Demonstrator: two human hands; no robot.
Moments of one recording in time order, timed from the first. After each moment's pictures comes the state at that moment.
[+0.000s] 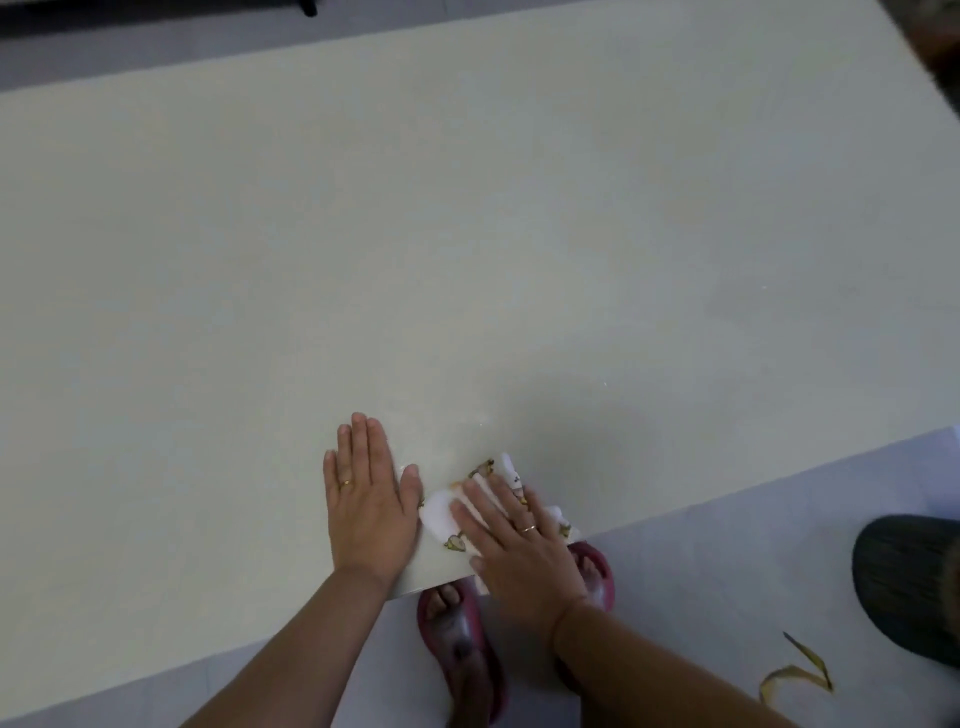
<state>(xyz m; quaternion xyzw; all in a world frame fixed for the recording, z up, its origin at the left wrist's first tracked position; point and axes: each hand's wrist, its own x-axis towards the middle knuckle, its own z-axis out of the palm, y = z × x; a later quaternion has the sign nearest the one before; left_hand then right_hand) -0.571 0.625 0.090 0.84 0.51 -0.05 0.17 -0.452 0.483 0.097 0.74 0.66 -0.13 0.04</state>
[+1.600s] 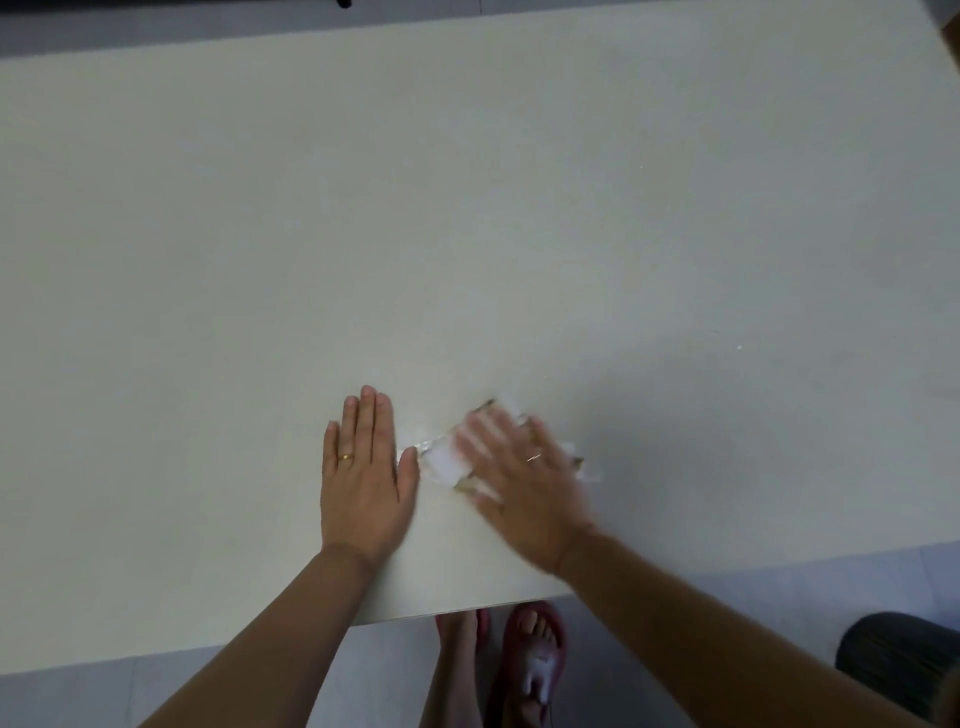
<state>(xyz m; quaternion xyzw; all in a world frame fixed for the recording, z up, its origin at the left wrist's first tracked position) -0.452 0.604 0.077 0.84 0.52 -0.01 0.14 -0.276 0.511 0.083 0.70 0.71 -0.05 0.04</state>
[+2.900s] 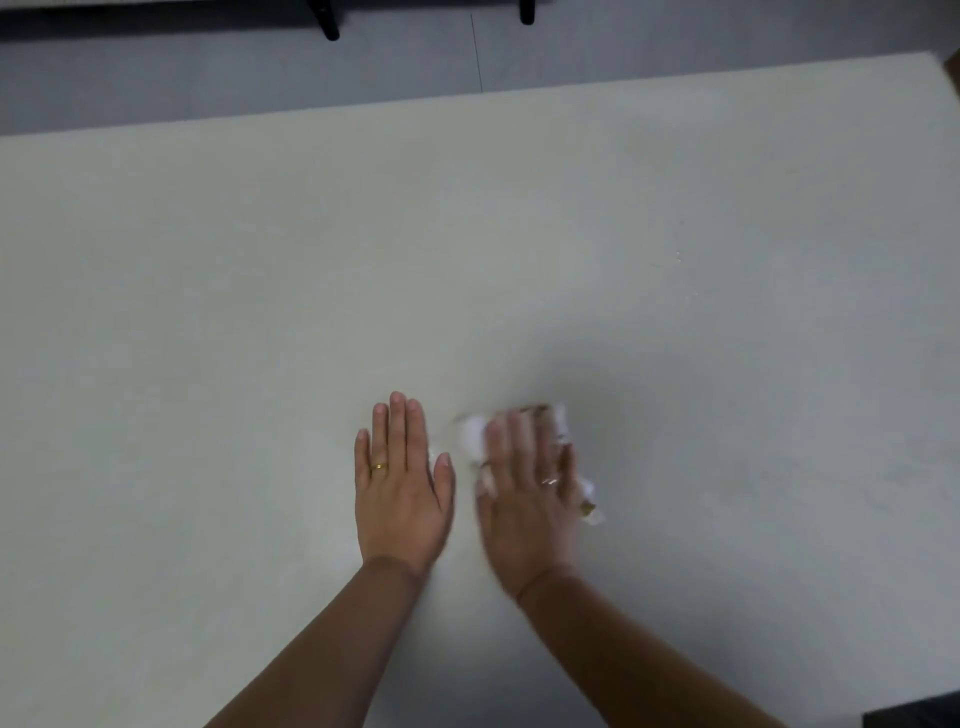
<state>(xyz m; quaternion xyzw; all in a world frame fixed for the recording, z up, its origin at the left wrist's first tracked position) -0.396 0.727 0.069 0.84 0.52 0.00 0.12 -0.289 0.646 0.085 0.86 0.51 -0.09 -0.02</state>
